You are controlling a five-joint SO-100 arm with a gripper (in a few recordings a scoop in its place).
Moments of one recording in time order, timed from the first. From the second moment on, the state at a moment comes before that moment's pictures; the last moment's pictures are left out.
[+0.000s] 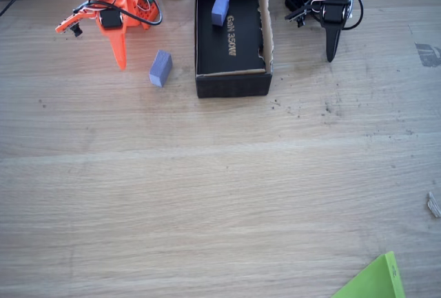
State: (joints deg) arm 86.3 173.5 163.2 73.7 9.1
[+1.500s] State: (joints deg) arm 80.4 173.6 162.6 68.7 21.0
